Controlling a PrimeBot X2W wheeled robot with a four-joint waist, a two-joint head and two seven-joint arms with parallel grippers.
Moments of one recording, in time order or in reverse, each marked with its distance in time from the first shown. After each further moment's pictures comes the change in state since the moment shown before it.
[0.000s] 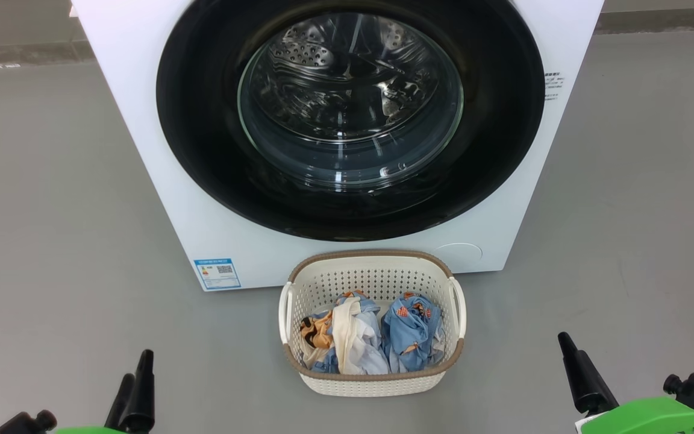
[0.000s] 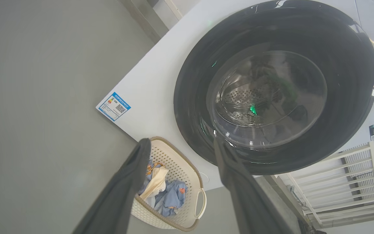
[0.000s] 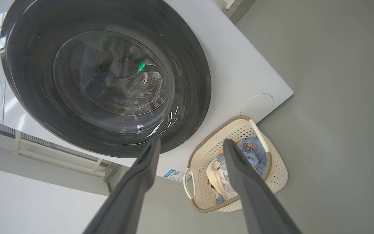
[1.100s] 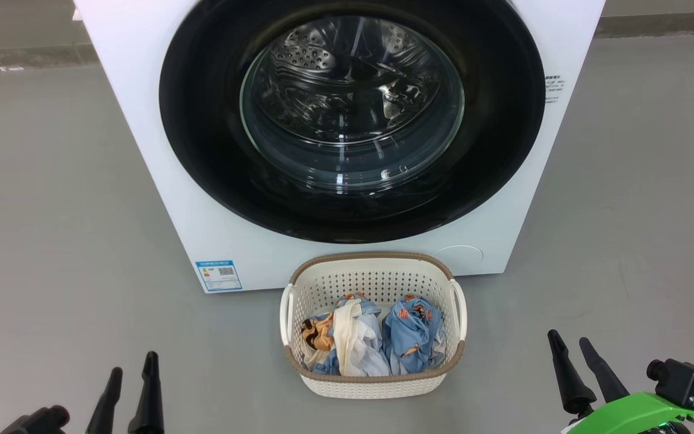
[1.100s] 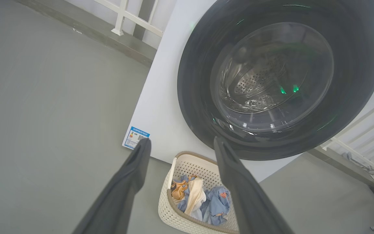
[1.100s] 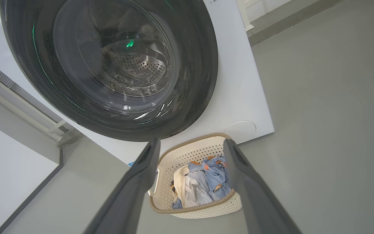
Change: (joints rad) left arm 0.037 0.021 -0.027 -0.049 0.369 -0.001 -0.094; right arm -0.016 -0.036 0.042 0.008 -0.360 0.000 -0.093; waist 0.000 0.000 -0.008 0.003
